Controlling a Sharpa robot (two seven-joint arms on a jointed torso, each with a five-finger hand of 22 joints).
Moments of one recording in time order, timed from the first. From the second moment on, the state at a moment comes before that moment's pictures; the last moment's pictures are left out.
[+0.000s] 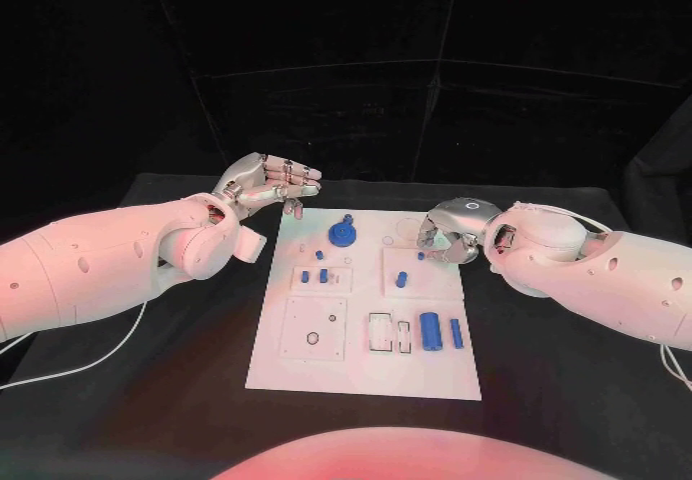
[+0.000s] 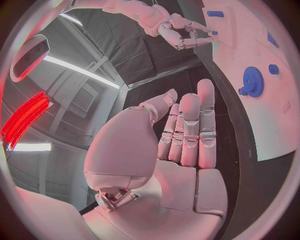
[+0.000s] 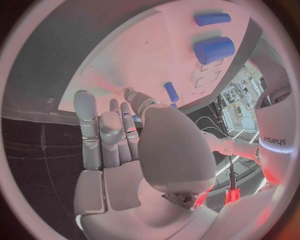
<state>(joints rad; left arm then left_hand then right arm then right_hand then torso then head) 1.25 -0.85 -0.15 1.38 -0.19 -0.18 0.45 1.33 -0.12 0.49 -0.10 0.05 0.99 0.17 0.14 0.07 1.08 0.10 0.25 0.08 1.24 0.01 0.97 0.56 0.17 1.23 0.10 0.61 0.66 1.14 -0.75 -0.01 1.41 -1.76 -0.12 -0.06 1.43 -0.16 0.40 0.05 0.17 1.04 0.15 0.12 0.07 1.10 0.09 0.13 0.15 1.47 -0.01 1.08 1.01 0.14 1.26 0.09 1.08 0.62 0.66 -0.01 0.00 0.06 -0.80</state>
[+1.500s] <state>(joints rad) 1.25 -0.85 -0.15 1.37 -0.11 -0.18 0.47 1.33 -0.12 0.50 -0.11 0.05 1.00 0.17 0.15 0.07 1.08 0.10 0.25 0.08 1.24 0.01 0.97 0.55 0.17 1.22 0.10 0.61 0.66 1.13 -0.72 -0.01 1.41 -1.80 -0.10 -0.07 1.41 -0.12 0.54 -0.05 0.10 1.15 0.13 0.11 0.08 1.23 0.06 0.15 0.08 1.47 -0.02 1.16 1.06 0.14 1.33 0.07 1.21 0.82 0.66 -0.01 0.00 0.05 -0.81</state>
